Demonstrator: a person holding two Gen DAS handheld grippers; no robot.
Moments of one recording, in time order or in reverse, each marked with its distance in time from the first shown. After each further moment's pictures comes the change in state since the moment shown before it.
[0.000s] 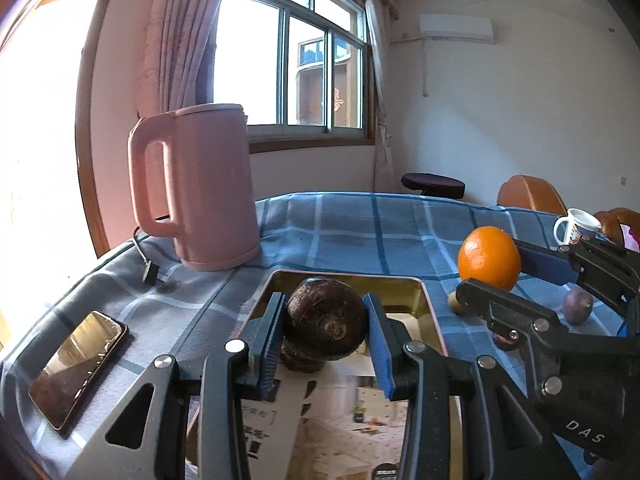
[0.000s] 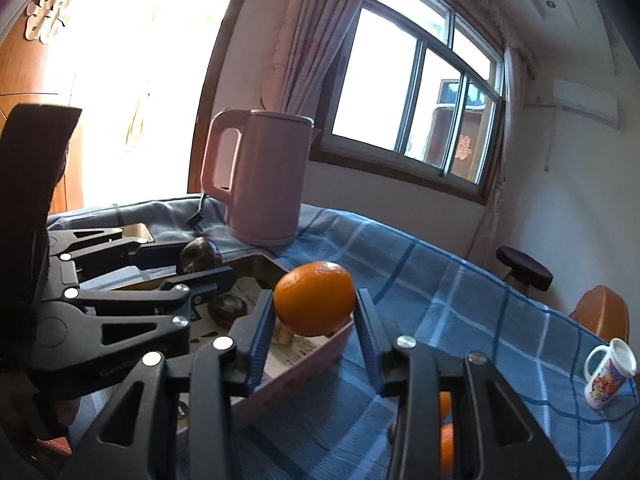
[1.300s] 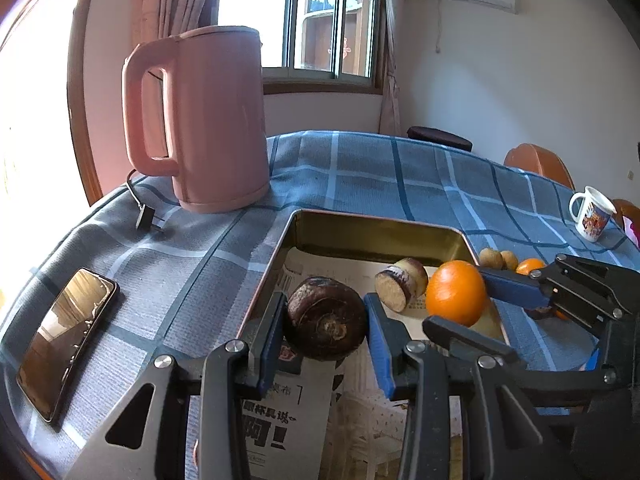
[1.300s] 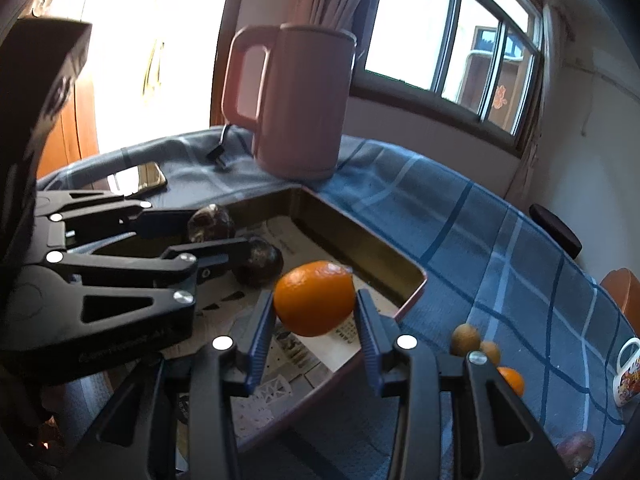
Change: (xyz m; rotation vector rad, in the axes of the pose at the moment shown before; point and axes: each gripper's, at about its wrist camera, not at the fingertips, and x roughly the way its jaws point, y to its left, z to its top) left arm 0.036 0.025 -0.011 -0.039 0.214 -0.012; right arm 0.063 0.028 -0.012 -0.021 0.253 0.103
